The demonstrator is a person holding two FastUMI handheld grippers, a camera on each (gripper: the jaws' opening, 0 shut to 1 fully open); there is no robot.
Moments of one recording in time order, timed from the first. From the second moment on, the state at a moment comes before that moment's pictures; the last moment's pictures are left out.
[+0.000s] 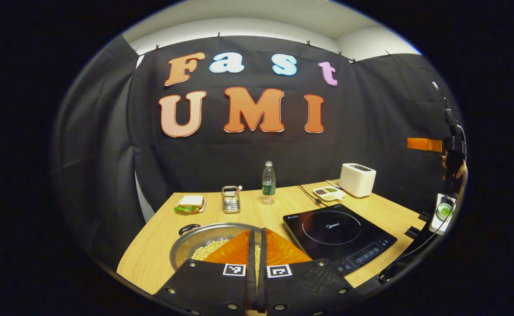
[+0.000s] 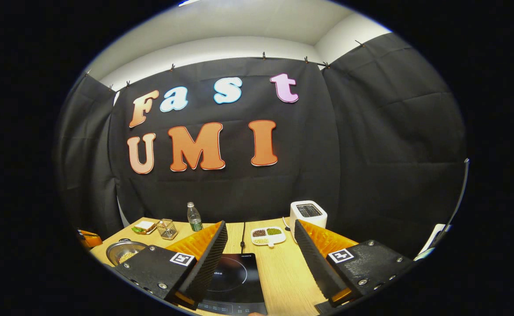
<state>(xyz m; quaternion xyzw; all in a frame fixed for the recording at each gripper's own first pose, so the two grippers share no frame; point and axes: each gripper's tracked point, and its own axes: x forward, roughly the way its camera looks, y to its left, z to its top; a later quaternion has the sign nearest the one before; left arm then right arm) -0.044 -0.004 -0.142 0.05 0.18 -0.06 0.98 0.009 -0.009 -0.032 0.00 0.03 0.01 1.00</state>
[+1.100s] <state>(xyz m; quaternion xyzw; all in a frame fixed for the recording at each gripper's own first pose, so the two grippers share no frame) -0.116 -0.006 -0.286 0.03 0.35 -0.08 0.93 0.015 -0.012 -0.066 0.02 0.07 0.01 1.00</state>
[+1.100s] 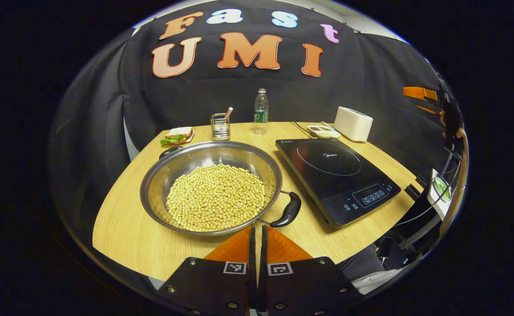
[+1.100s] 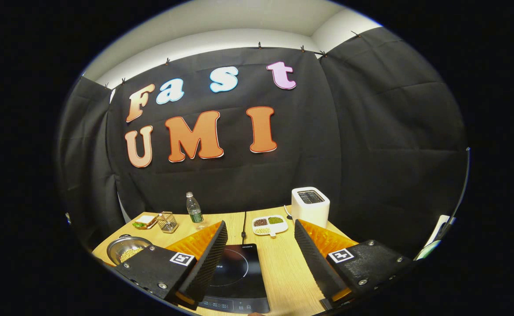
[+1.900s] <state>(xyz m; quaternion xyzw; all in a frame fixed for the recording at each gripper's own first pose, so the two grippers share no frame) -0.096 -0.014 -0.312 0.06 0.37 -0.07 0.92 0.017 -0.023 -0.082 0.02 0.08 0.00 1.00</state>
